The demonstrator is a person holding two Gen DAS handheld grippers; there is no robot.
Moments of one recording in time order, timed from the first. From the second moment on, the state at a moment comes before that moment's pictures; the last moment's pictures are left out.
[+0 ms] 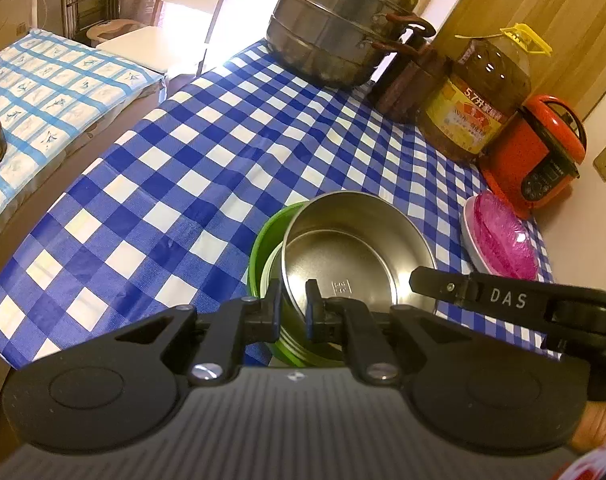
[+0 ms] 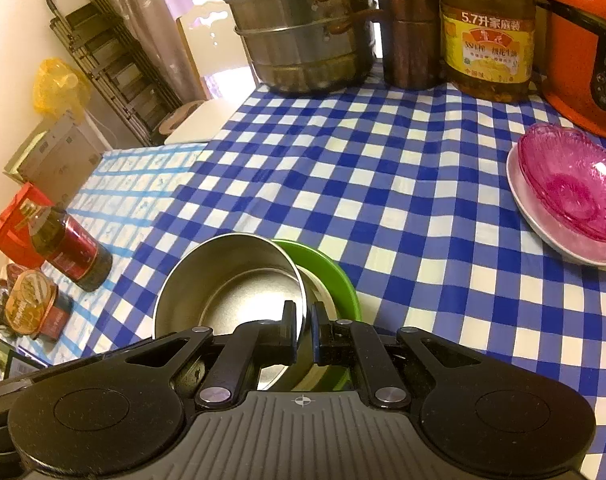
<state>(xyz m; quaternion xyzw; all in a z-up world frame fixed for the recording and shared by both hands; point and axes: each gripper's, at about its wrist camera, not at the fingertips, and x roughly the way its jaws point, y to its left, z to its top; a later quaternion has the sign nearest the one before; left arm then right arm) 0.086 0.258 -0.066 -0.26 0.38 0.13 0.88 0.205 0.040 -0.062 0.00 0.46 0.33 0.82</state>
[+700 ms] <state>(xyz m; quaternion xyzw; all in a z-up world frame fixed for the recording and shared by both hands) 0.077 0.266 -0.065 -0.24 0.36 0.14 0.89 0.209 0.011 -0.061 0.05 0.45 0.33 0.83</state>
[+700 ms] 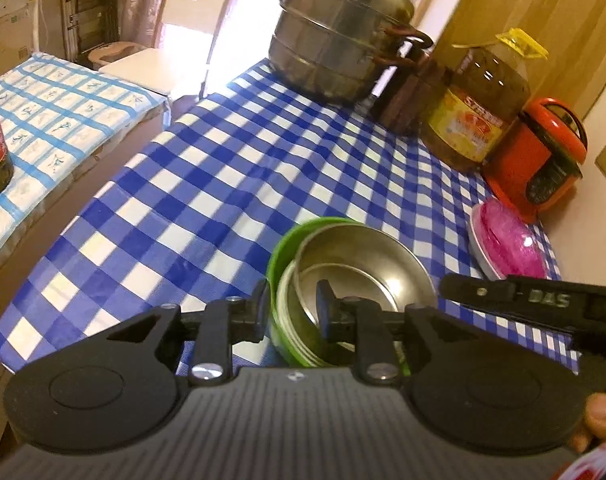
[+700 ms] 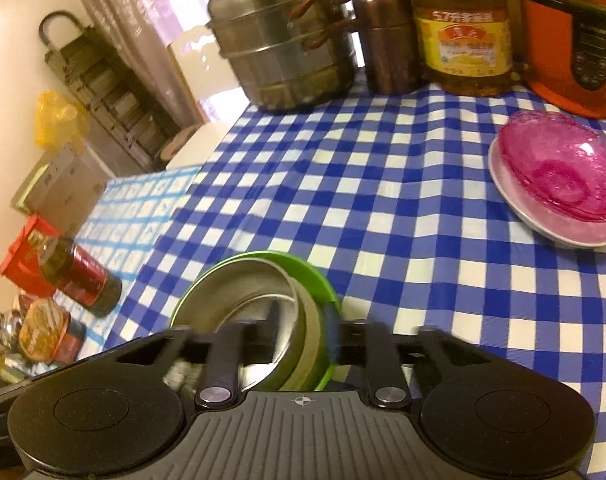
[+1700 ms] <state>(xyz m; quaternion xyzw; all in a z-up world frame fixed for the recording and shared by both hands) 0.090 0.299 -0.102 -0.33 0.39 0.10 0.85 0.211 0.000 -0.085 0.08 0.47 0.32 0.82</state>
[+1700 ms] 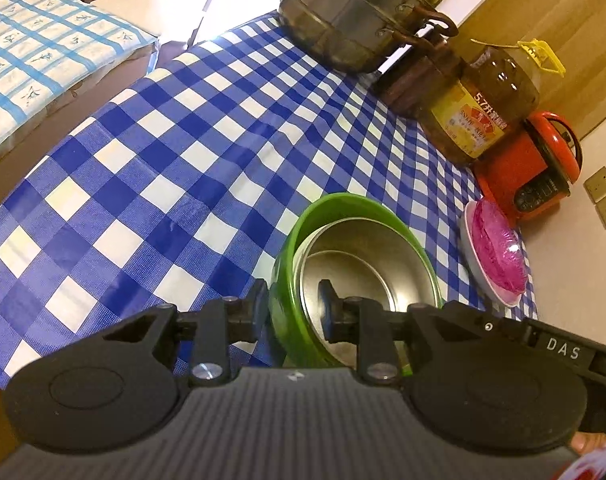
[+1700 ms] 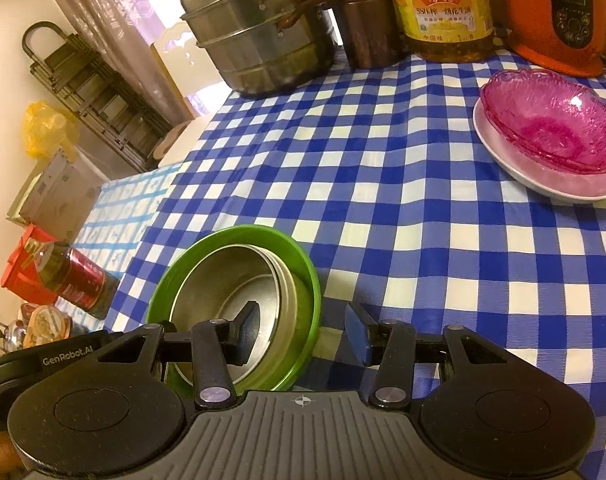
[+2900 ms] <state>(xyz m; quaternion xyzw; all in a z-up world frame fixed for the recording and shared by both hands) 0.100 0.301 -0.109 -0.33 0.39 0.10 0.85 0.242 -0.014 -0.125 0.20 0.50 0.33 0.77</state>
